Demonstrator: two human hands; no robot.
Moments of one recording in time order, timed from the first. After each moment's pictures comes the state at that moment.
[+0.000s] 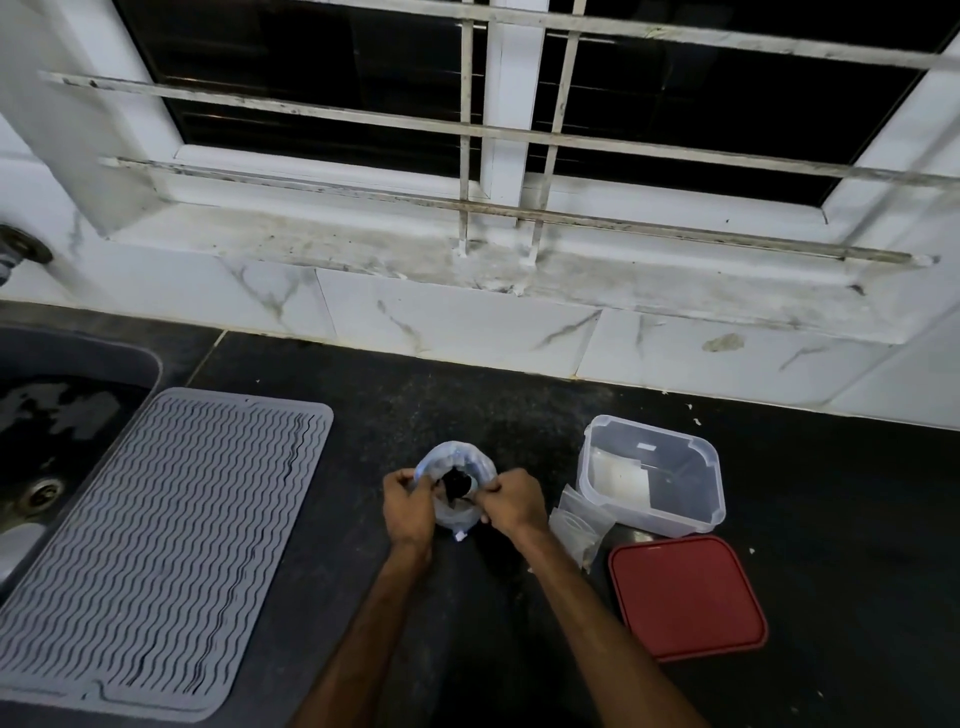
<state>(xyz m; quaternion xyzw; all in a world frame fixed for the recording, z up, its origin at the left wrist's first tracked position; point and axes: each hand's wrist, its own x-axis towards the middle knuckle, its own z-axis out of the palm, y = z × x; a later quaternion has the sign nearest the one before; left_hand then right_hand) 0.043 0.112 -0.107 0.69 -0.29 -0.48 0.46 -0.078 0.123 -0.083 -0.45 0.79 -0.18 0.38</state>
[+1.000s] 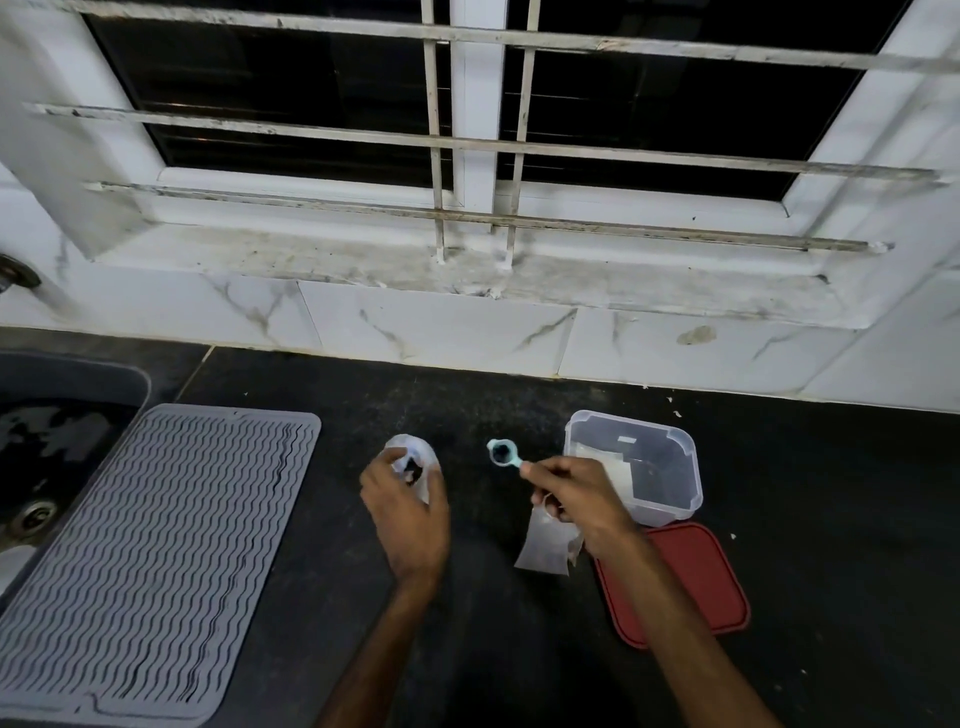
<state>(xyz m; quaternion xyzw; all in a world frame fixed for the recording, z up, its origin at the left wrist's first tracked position) 0.028 0.152 -0.054 0.67 -0.53 -0.21 0.49 -0.158 0.174 -0.006 -0.35 0.67 -0.39 0.52</state>
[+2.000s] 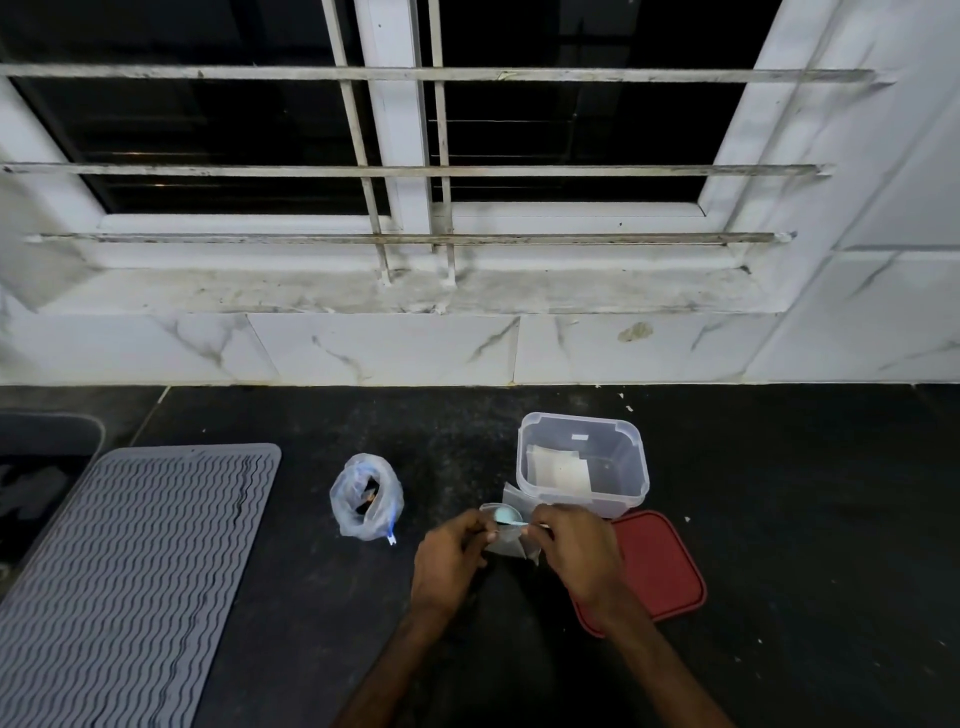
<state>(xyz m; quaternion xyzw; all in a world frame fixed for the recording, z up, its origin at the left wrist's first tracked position) -0.025 0.188 -0.082 0.53 -0.68 -0.45 0.24 -0.197 0.236 -0.043 -0.62 0.75 -0.15 0.15</state>
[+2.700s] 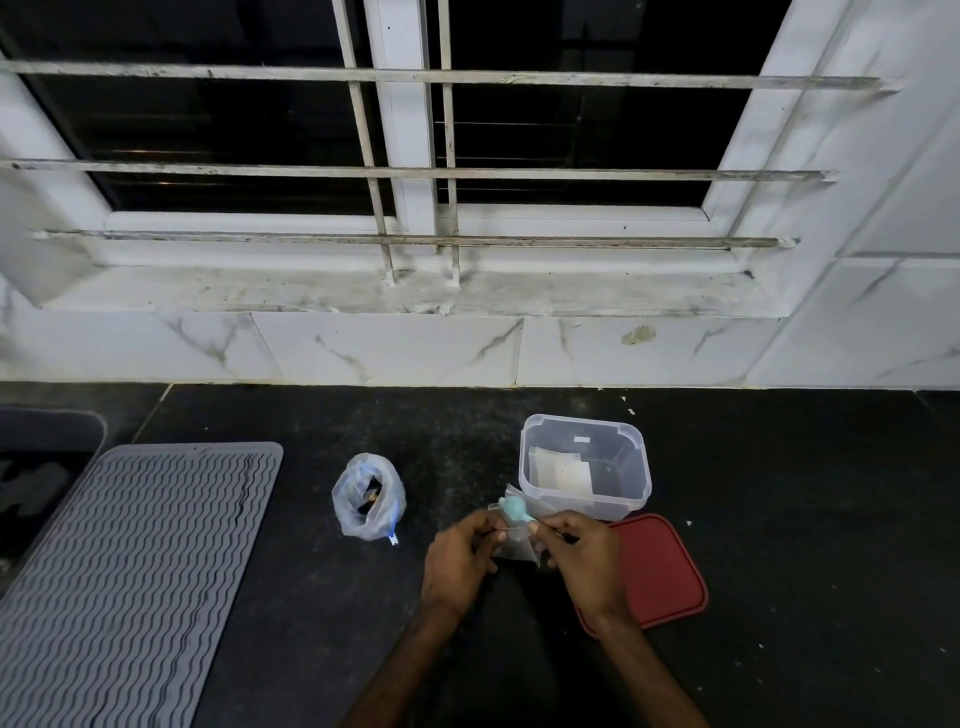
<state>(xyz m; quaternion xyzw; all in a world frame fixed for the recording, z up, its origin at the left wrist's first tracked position) -0.030 0.189 -0.085 0.52 -0.67 -0.47 0.24 -0.189 0.248 -0.068 -0.38 0.72 -0.47 0.35</state>
